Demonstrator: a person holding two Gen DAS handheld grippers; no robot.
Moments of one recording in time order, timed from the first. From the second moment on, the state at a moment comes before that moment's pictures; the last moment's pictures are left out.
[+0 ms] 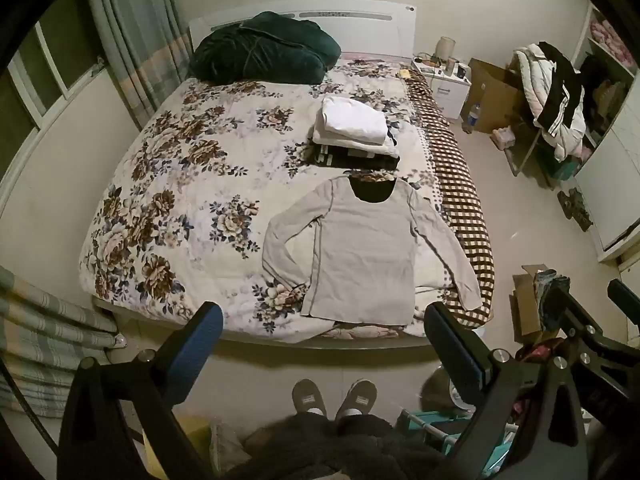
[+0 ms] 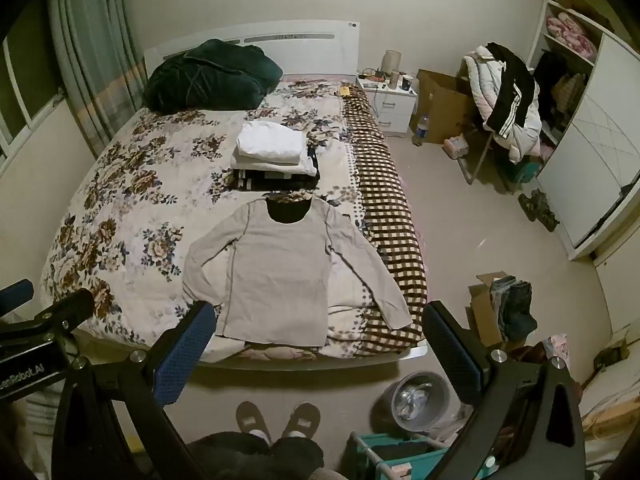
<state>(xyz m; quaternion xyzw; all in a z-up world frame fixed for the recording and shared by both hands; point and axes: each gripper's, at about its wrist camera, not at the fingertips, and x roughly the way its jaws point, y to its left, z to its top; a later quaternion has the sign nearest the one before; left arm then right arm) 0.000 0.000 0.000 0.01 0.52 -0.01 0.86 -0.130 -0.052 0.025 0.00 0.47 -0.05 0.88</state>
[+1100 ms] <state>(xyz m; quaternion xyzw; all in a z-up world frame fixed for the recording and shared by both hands) 0.004 0.008 0.011 0.01 0.51 -0.01 0.86 -0.130 -0.048 0.035 0.00 0.47 -0.05 0.88</state>
